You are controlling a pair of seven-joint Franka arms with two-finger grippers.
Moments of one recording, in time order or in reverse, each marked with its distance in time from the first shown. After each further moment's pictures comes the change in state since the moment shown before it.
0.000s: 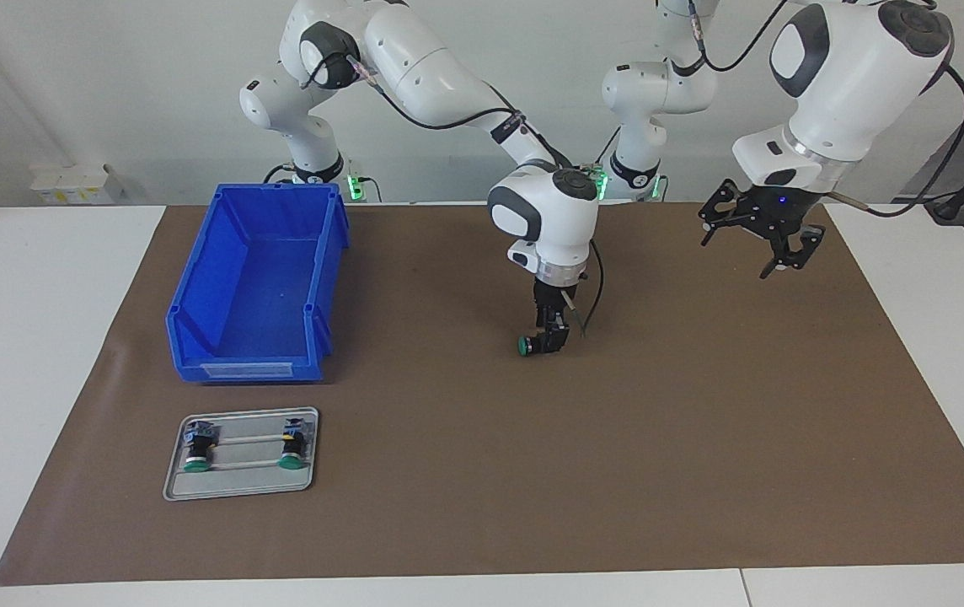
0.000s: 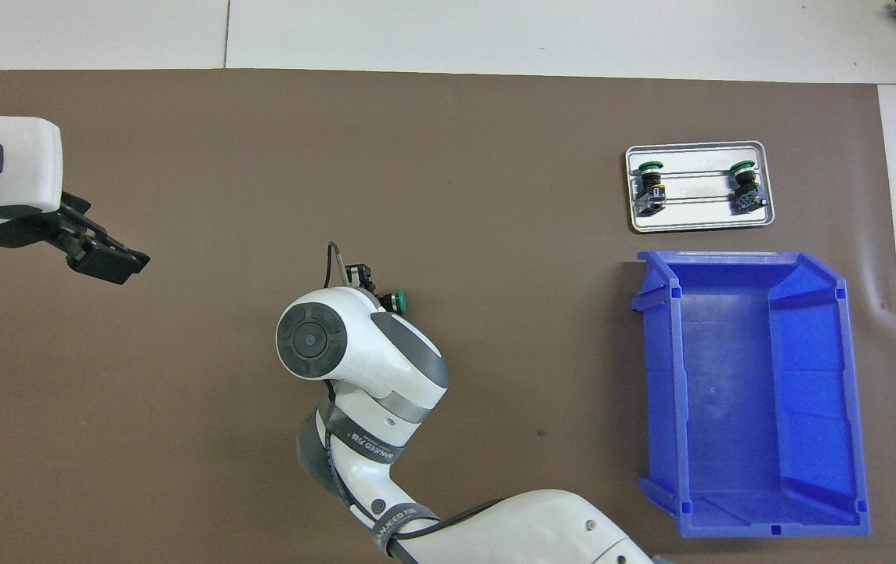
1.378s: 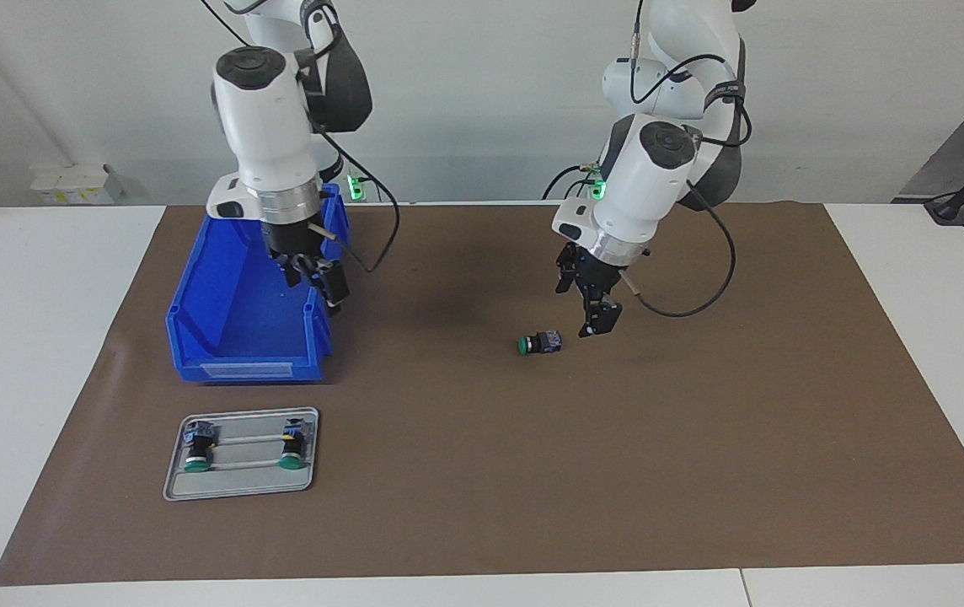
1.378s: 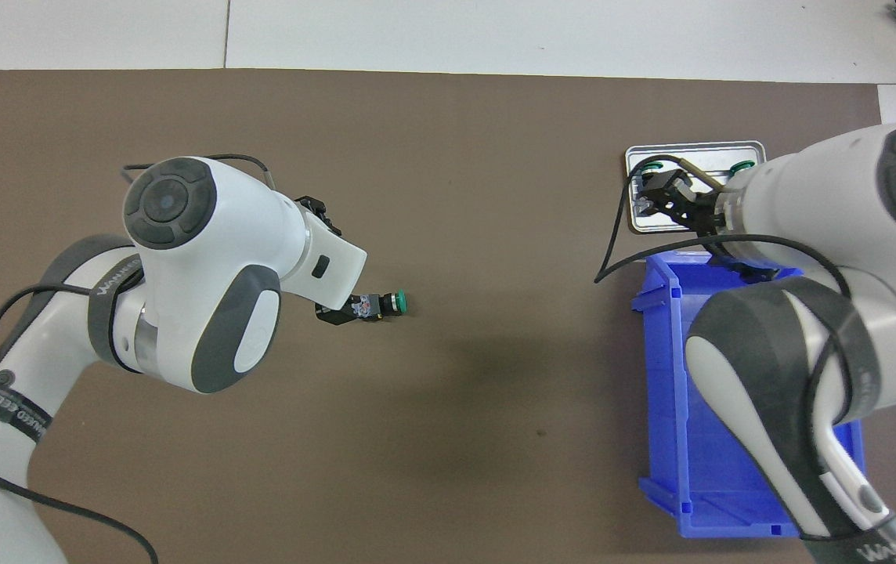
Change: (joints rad) left arm -0.343 0.124 -0.001 -0.260 -0.082 0.477 0.251; right arm -0.601 -0.645 -0.014 -0.358 0.102 -0.220 -1.474
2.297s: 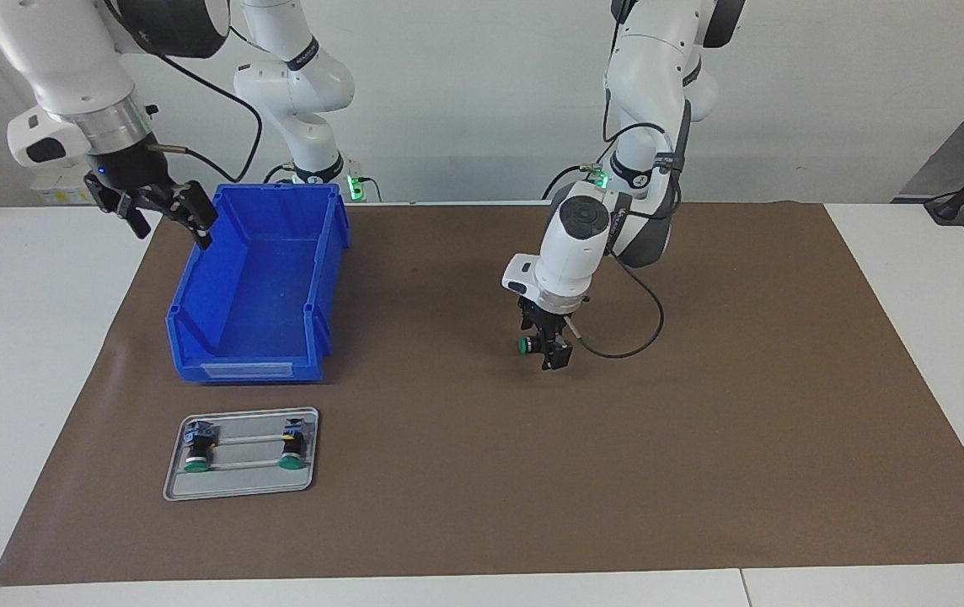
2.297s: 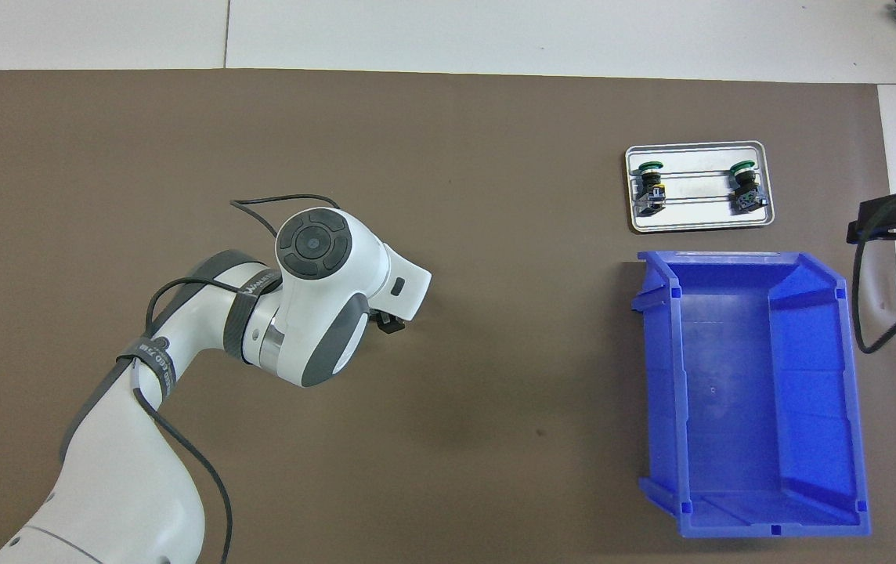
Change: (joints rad) left arm -0.080 0.191 0.004 -0.017 0.092 0.189 -0.145; right arm -0.237 -0.048 -0.003 0.248 0.040 -0.391 -0.699
